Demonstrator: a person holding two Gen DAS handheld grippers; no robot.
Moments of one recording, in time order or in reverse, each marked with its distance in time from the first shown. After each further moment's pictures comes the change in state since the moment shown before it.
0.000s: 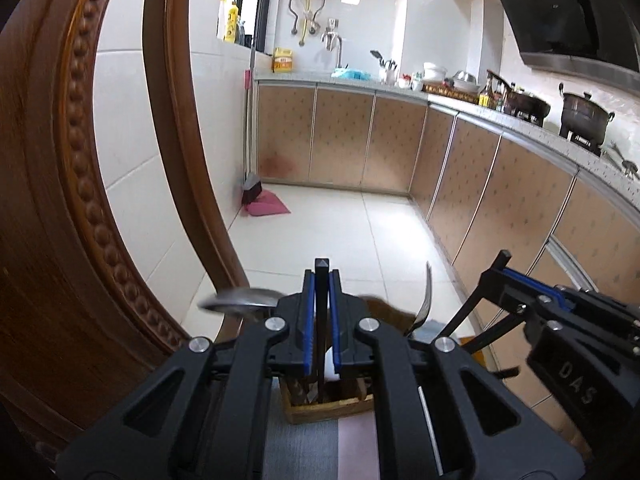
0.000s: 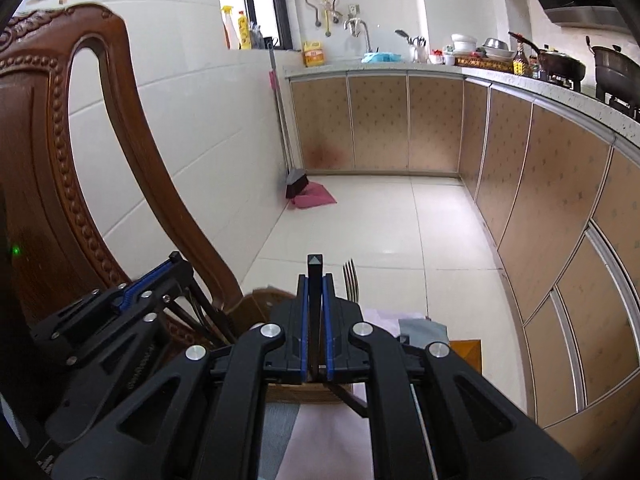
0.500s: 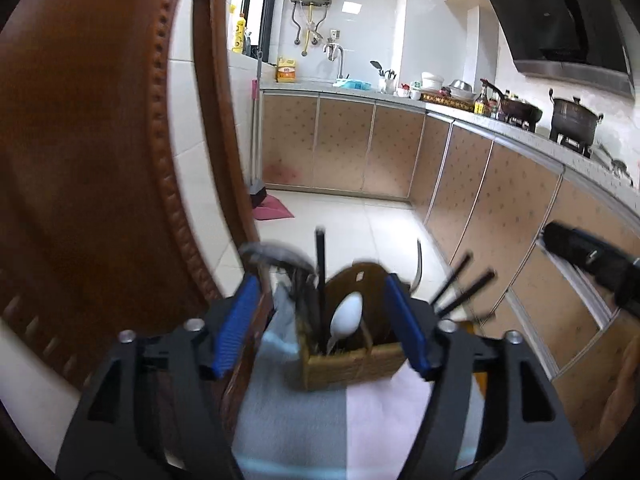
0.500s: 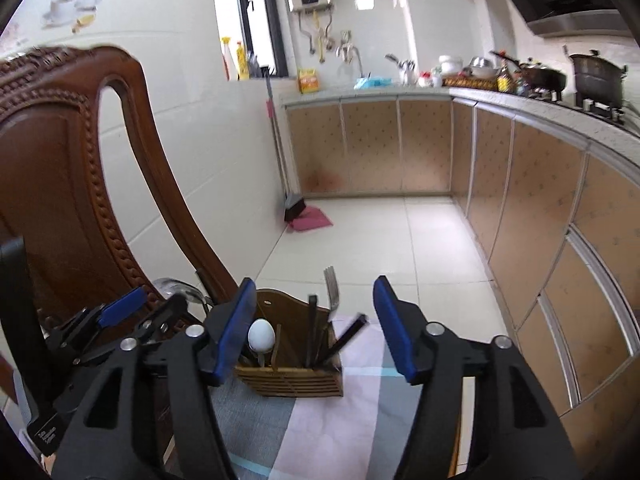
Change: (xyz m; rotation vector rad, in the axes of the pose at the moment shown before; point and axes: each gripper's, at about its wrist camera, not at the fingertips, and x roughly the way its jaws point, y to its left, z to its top) left arm -0.076 0.013 -0.037 0.005 -0.034 0.016; right arm -0.092 -0.020 -0.026 0.028 -0.134 -0.003
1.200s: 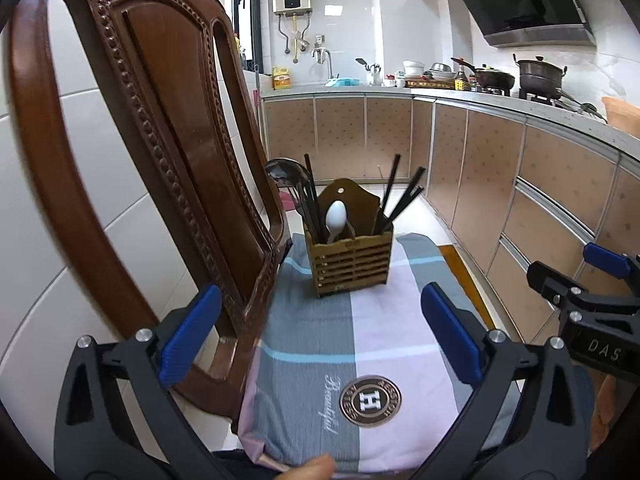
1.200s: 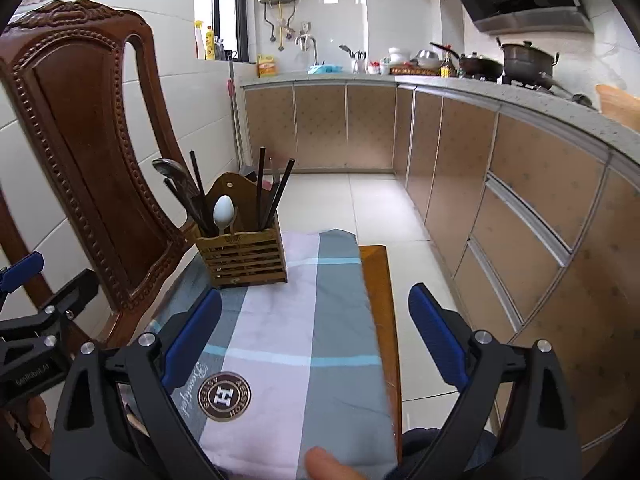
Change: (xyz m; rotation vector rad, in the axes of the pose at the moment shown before) left arm -0.159 -0.021 -0.109 0.121 -0.021 0.035; right arm -0.130 0.005 -0.147 -0.021 0.044 -0.200
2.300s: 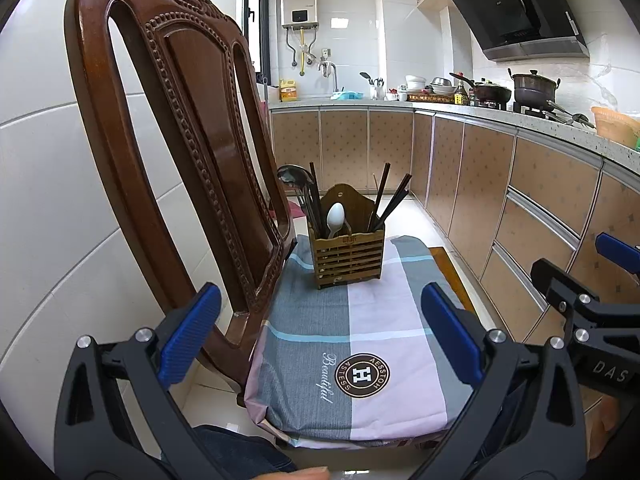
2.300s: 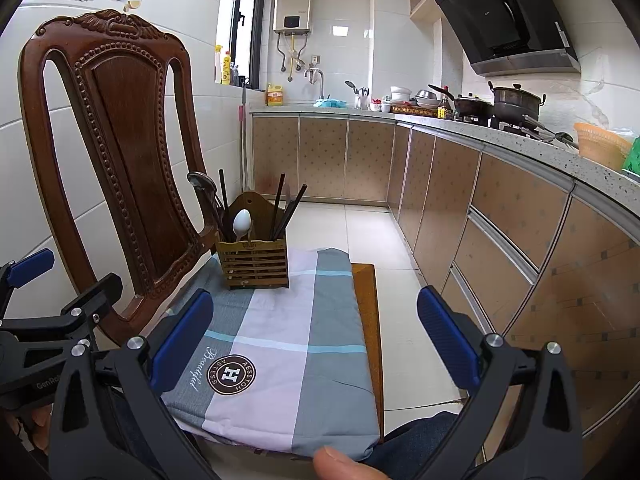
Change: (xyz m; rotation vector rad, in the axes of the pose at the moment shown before) left arm -0.063 0.003 -0.014 -0.021 -0.043 0.011; right arm -0.080 0.020 -0.021 -0.062 -0.109 -0.031
